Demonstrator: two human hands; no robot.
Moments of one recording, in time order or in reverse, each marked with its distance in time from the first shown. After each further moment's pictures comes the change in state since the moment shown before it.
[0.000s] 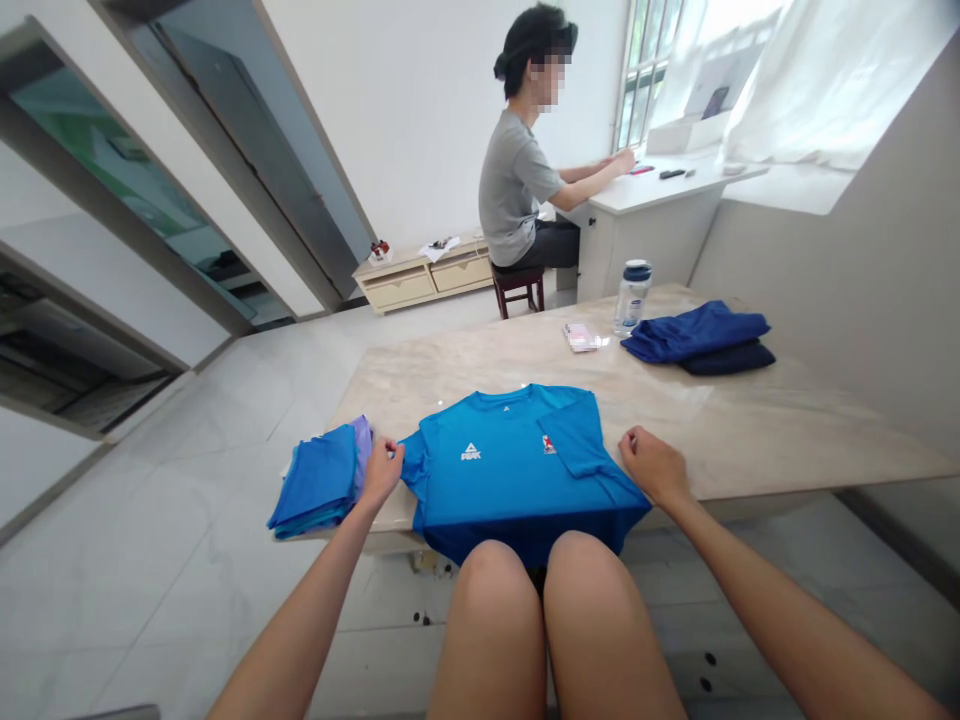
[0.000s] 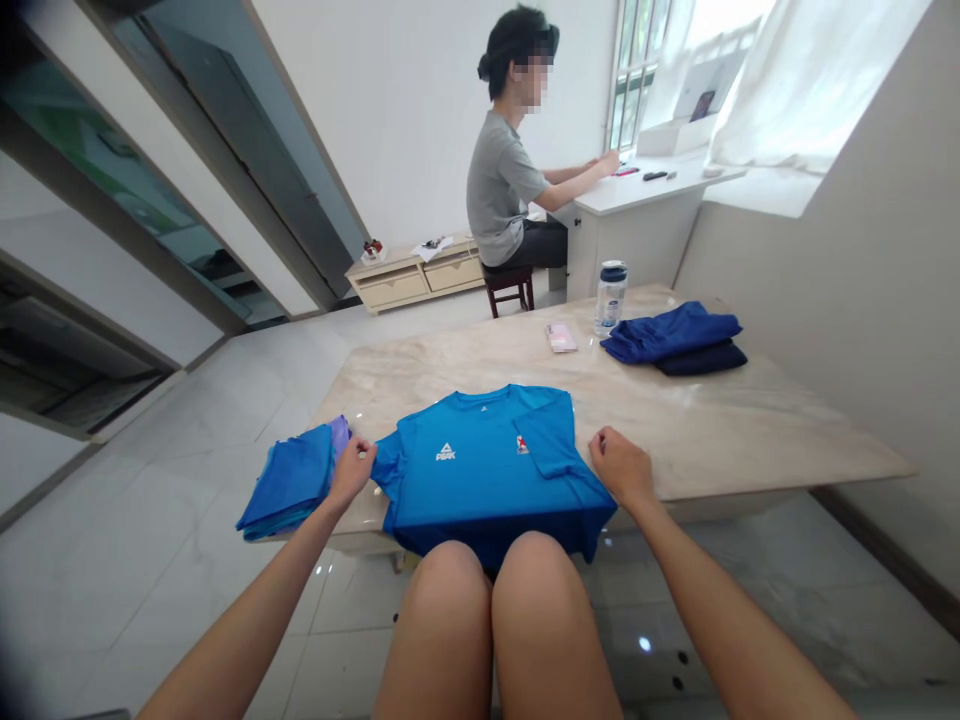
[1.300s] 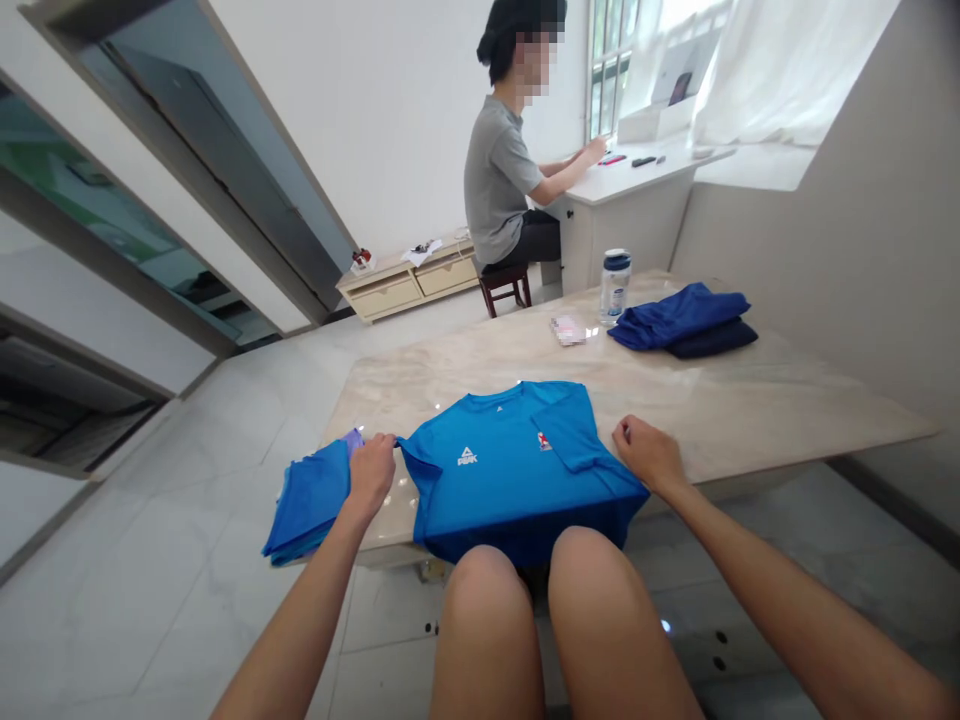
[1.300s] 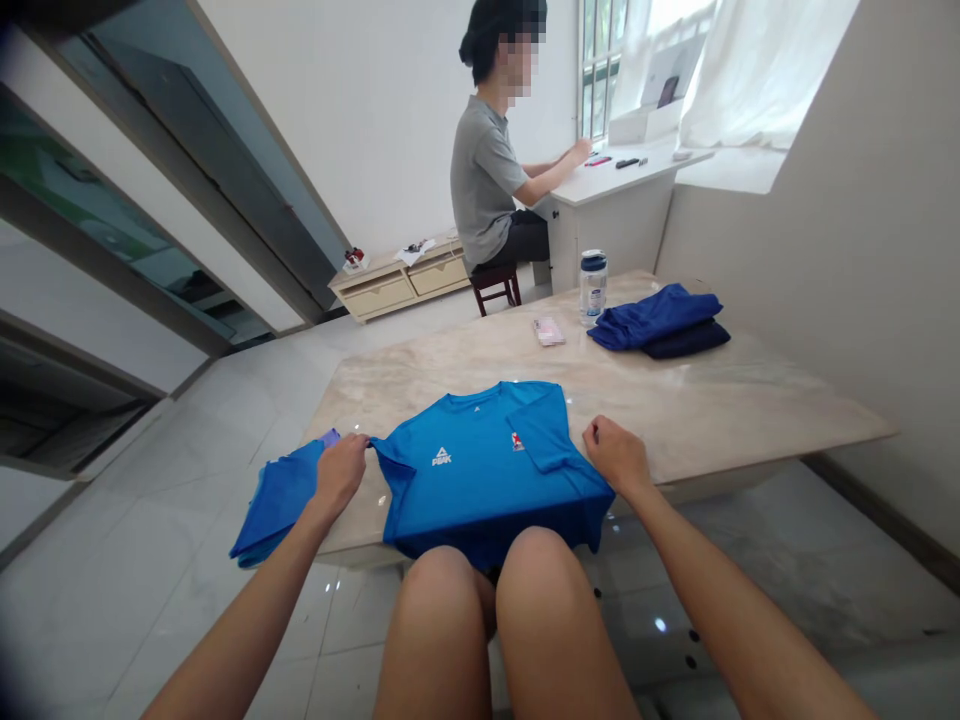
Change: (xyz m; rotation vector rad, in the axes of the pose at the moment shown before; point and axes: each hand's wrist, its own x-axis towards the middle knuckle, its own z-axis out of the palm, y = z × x) left_hand 0.015 0.031 -0.033 0.638 -0.074 0.383; right_hand -0.002 -0.003 -0.002 0.012 0.006 0.002
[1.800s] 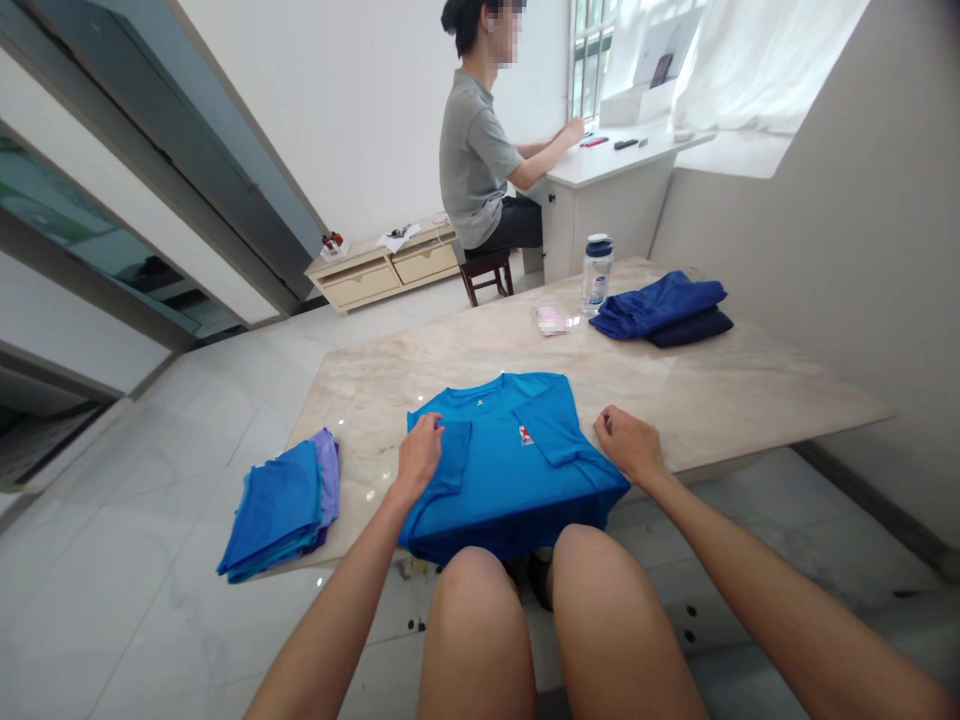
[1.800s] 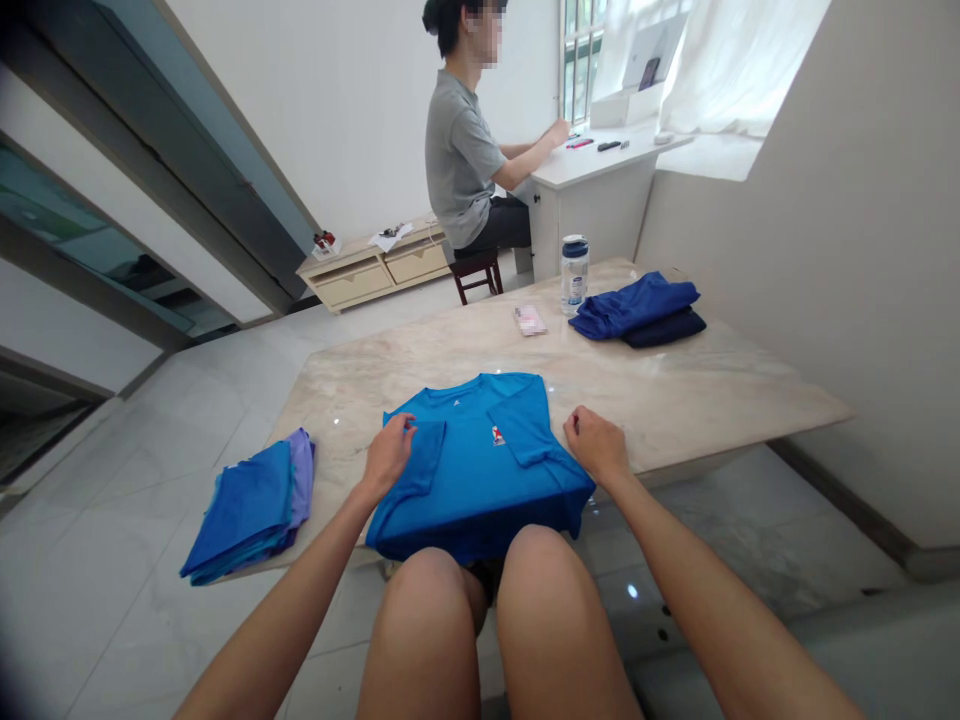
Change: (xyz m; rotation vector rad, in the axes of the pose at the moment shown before) left_hand 0.022 0.122 0.039 -0.384 -0.023 0.095; right_hand 0.001 0.000 0.001 -0.008 0.012 0.001
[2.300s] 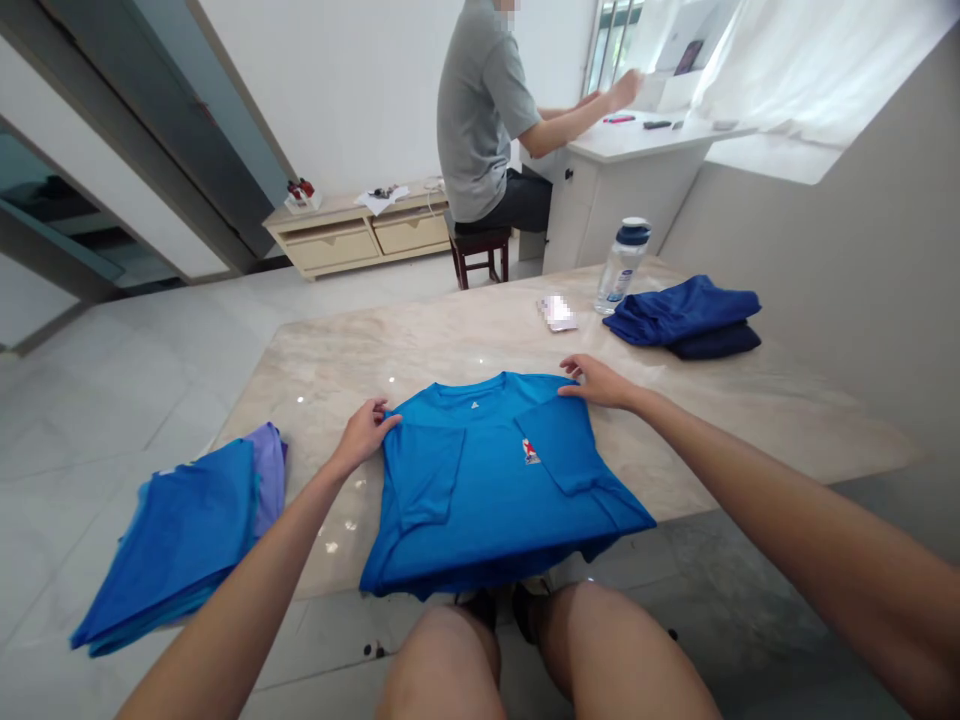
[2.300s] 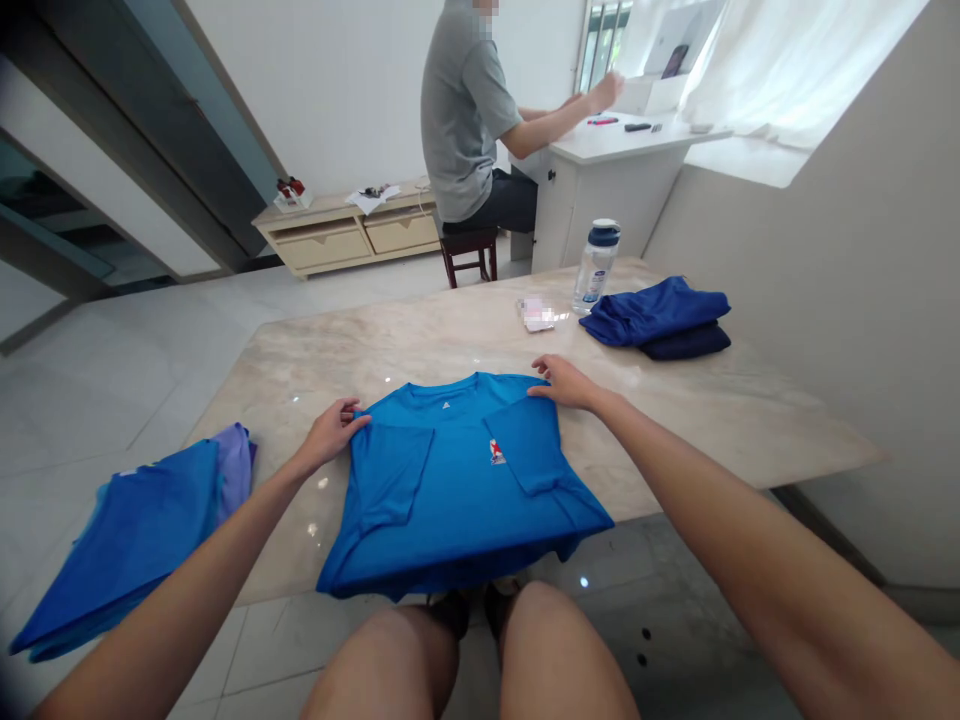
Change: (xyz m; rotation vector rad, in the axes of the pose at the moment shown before) left_hand 0.086 -0.130 0.041 -0.436 -0.061 -0.148; right_hand 0.174 -0.023 0.007 0.398 -0.335 -0.317
